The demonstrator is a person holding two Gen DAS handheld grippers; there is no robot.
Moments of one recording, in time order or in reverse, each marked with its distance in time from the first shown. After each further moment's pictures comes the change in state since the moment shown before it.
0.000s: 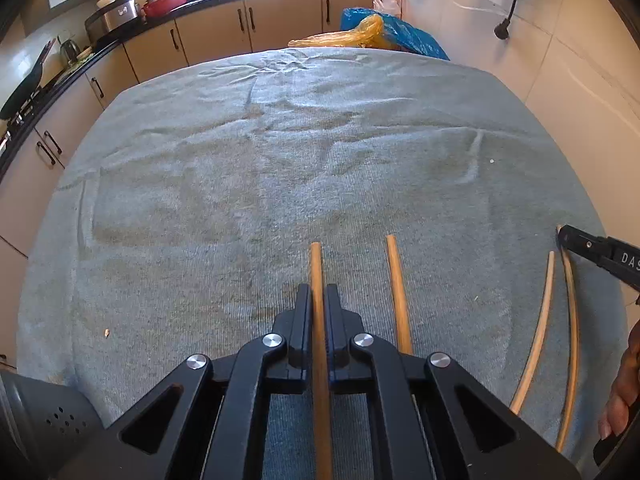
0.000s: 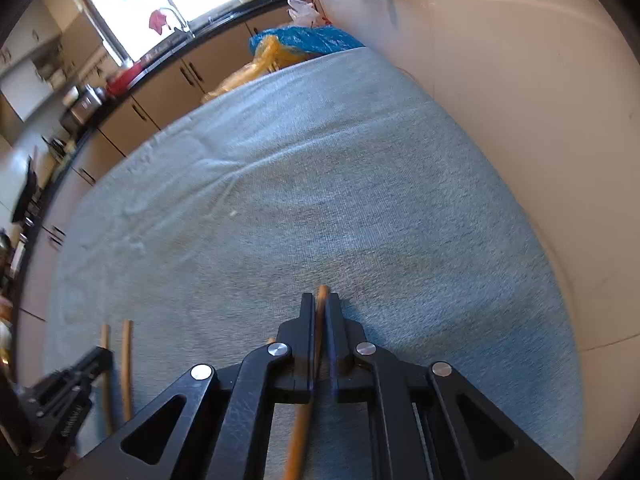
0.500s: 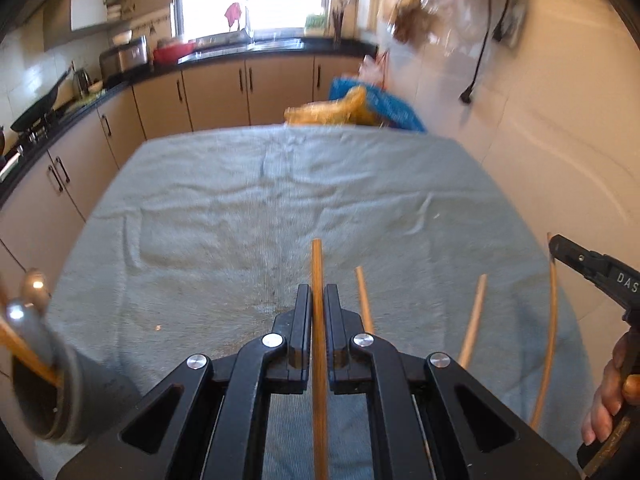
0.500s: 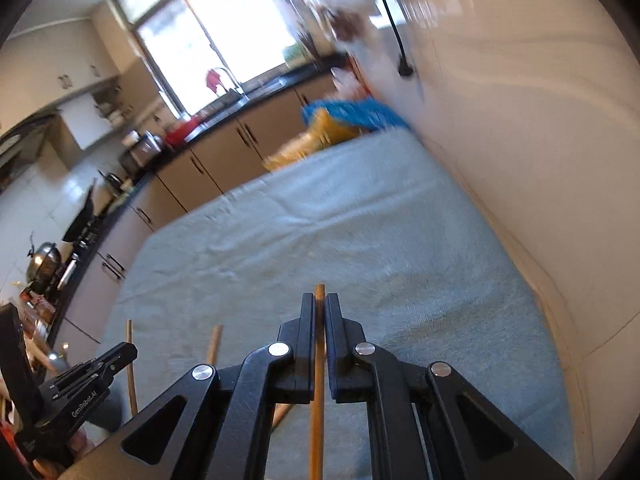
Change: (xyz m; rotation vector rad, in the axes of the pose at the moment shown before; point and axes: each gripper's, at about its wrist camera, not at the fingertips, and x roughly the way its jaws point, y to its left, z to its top) left arm -0.103 0.010 -0.027 0.002 -0.252 -0.068; right arm -0.098 0.023 -0.034 -0.055 -0.273 0.161
